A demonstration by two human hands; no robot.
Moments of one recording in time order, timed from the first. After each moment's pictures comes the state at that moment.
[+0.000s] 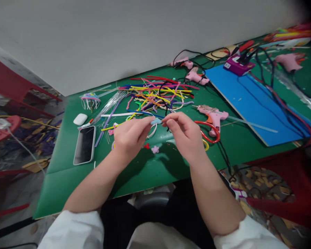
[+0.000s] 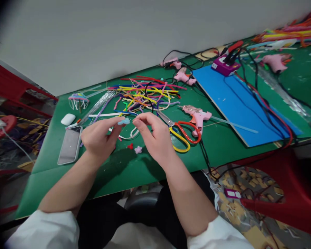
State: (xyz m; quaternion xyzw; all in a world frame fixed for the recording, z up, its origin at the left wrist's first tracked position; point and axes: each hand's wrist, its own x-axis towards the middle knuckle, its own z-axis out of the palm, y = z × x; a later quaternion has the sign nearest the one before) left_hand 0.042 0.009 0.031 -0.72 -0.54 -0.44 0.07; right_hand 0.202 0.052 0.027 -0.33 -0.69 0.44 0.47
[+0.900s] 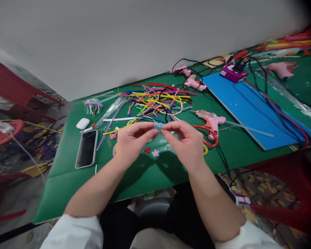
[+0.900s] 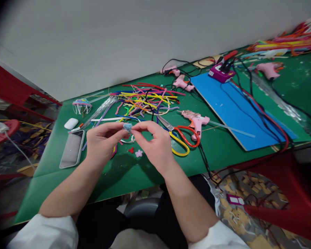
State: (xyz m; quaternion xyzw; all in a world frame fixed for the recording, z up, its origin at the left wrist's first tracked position) left_hand 0.059 0.007 0.041 -0.53 -0.53 -0.59 -0.30; right_hand 0.198 0.042 0.029 -0.33 -0.64 0.42 0.54
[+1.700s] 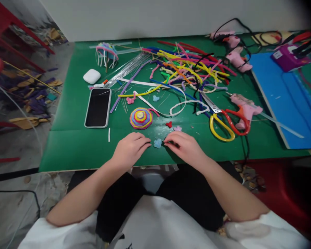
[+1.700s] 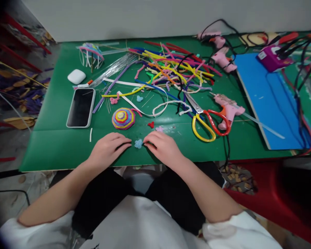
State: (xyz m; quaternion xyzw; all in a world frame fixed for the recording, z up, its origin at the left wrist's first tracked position) left_hand -0.011 -0.119 -0.041 -0.70 -0.68 -0.21 -0.12; right_hand 0.181 -0.008 -0.048 -0.22 -0.90 0.34 0.18
